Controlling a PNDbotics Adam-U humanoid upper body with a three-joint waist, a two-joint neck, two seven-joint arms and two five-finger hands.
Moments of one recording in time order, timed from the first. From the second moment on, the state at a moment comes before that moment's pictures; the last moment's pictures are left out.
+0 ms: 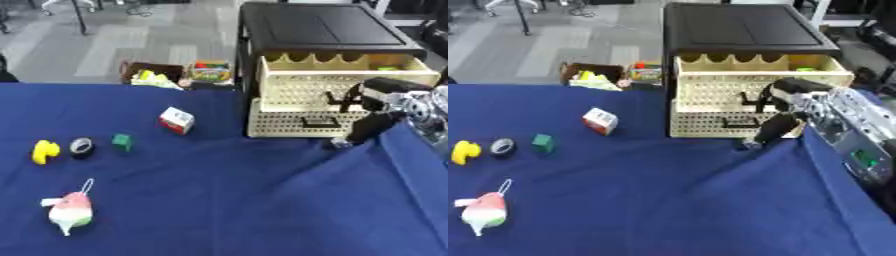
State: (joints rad) left arm -0.35 0.68 0.25 -1.98 0.26 -0.03 0.49; right arm -0.88 -0.75 0.43 -1.51 0.71 0.53 0.72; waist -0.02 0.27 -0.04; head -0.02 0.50
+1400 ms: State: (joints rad) left arm -0.34 0.68 0.26 -1.98 0.26 -0.03 0.50; right arm -0.74 -0.82 0.41 -1.69 0.60 0.56 0.69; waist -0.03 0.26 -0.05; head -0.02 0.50
